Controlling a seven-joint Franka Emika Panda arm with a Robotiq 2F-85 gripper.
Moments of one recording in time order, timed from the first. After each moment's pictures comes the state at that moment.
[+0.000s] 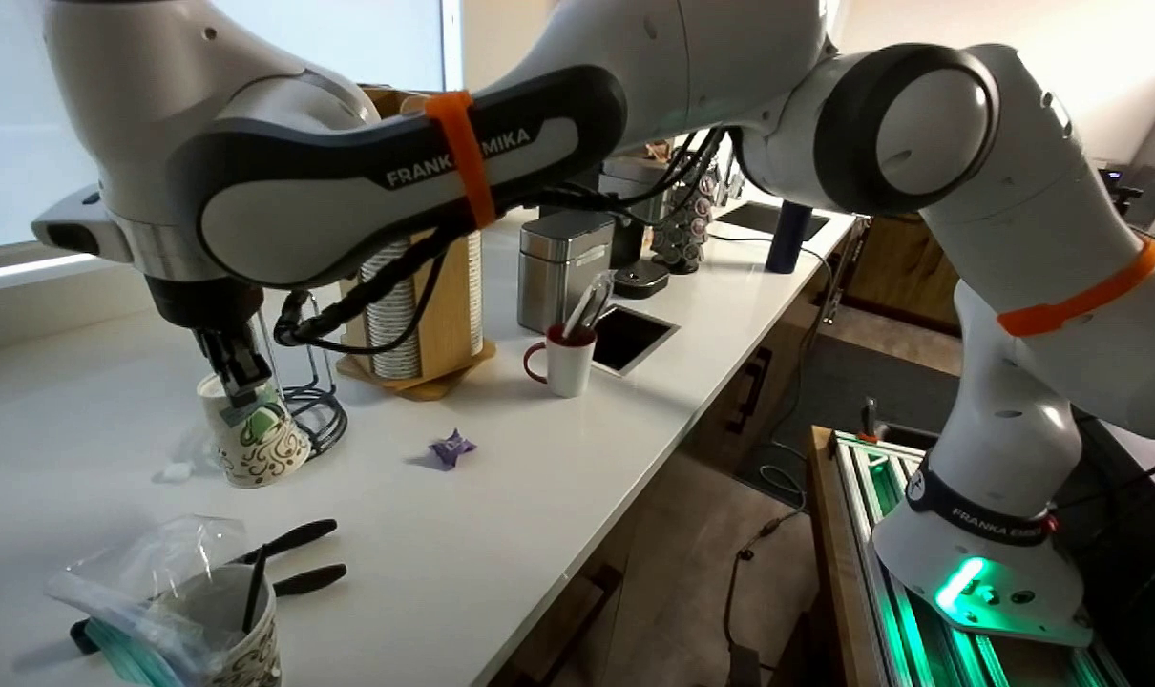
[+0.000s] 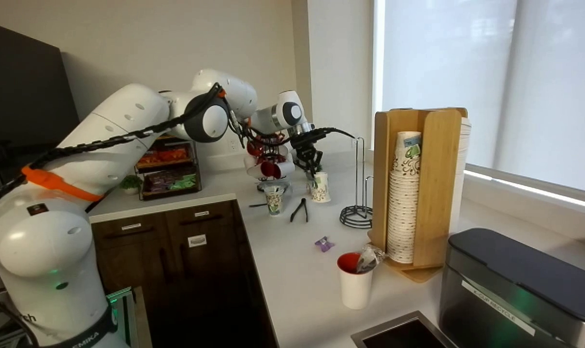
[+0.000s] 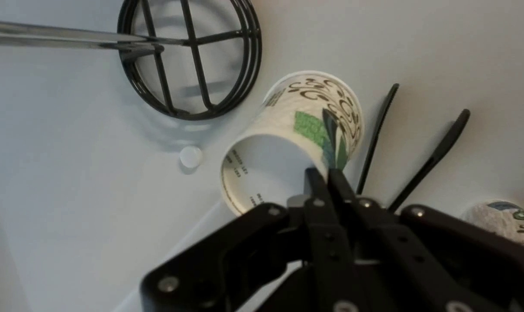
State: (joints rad) arm 0.27 0.83 0.17 -1.03 -0.42 2.00 -0.64
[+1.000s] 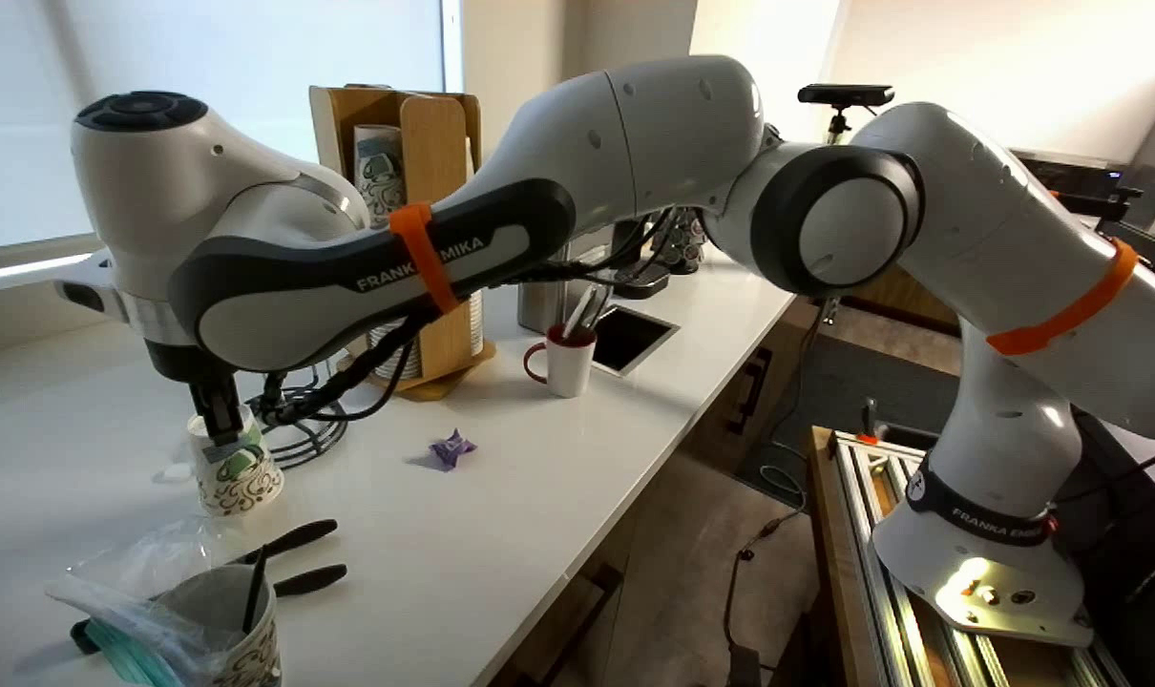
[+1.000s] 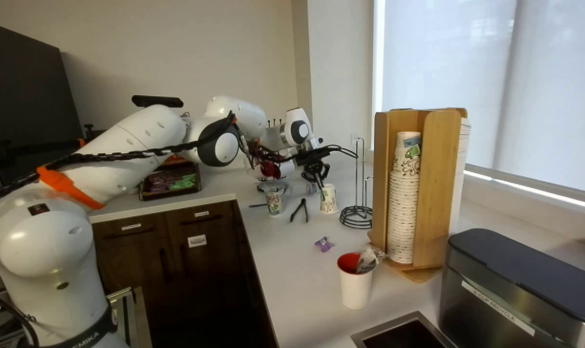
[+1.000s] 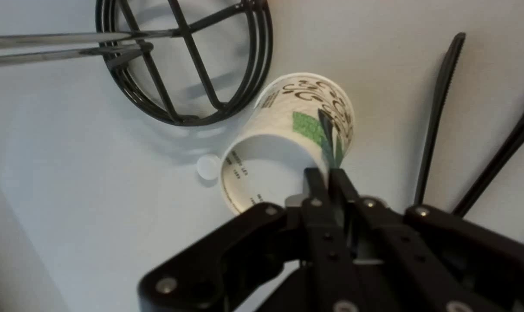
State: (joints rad) arm 0.28 1.03 0.14 -0.85 -0.41 2.08 -0.49
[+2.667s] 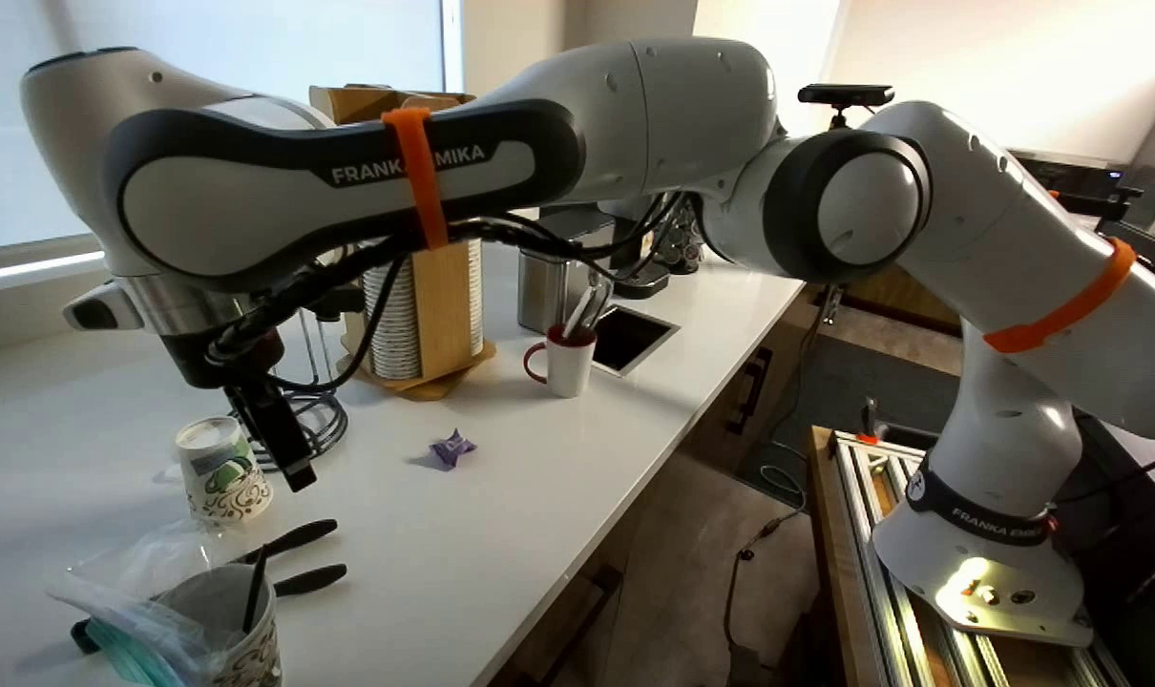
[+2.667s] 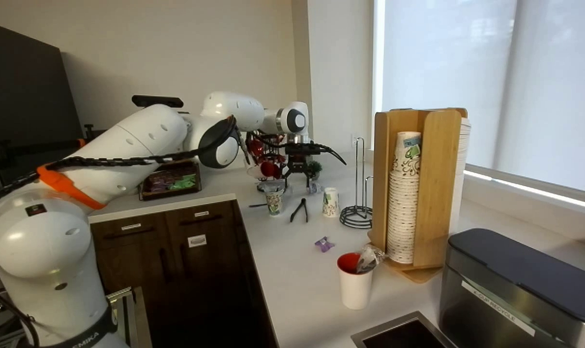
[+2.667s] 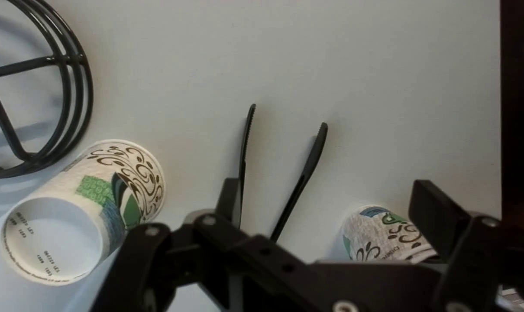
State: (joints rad) arm 0.26 1.02 0.28 -0.75 -0.29 1.60 -0.64
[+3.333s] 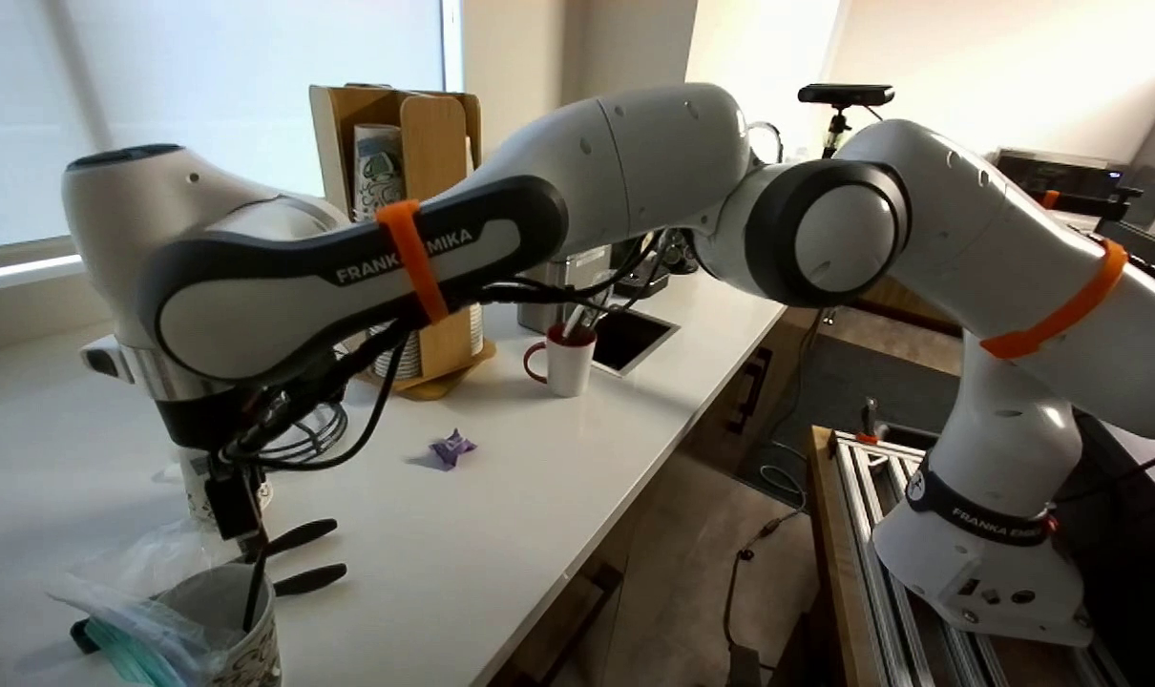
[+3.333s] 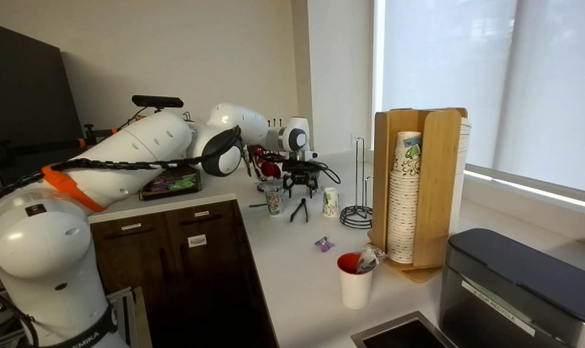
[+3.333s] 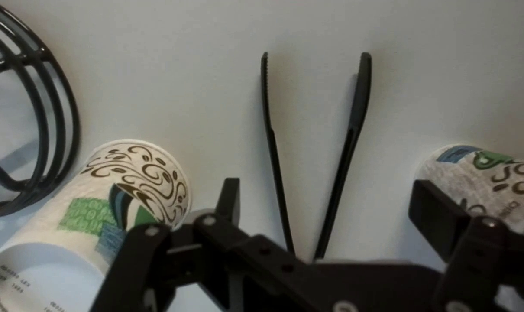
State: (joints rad) arm 0.25 1.09 0.27 -0.80 -0.28 1.86 -0.36
